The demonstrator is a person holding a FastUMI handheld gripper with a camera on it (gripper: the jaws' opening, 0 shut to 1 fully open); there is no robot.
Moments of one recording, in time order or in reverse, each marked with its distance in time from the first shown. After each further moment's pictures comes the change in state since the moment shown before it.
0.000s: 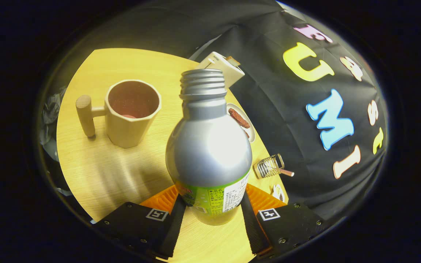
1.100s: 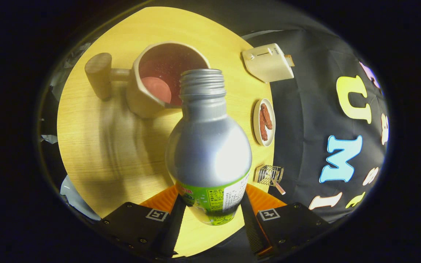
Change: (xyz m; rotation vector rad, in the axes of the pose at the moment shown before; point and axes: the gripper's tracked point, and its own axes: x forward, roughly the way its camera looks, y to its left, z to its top) arm 0.004 0.018 0.004 -0.399 0.261 0.094
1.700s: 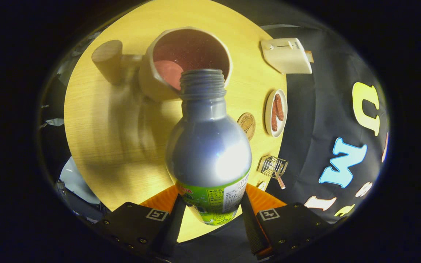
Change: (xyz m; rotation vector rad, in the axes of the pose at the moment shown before) arm -0.018 0.008 -0.013 -0.097 0.167 0.078
